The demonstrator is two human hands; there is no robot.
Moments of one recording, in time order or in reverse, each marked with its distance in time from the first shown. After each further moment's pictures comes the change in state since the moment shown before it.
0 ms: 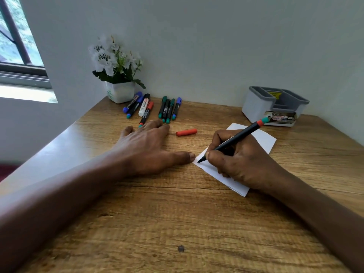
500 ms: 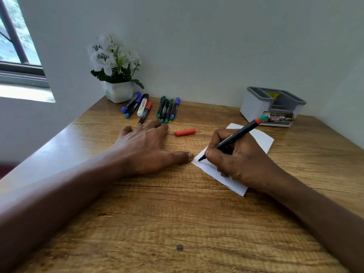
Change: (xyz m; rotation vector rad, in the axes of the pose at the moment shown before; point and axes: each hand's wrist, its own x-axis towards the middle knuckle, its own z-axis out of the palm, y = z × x) left_hand 0.001 -0.001 0.001 0.002 0.019 0.011; right_hand 0.000 -0.001 0.002 0.020 0.050 0.009
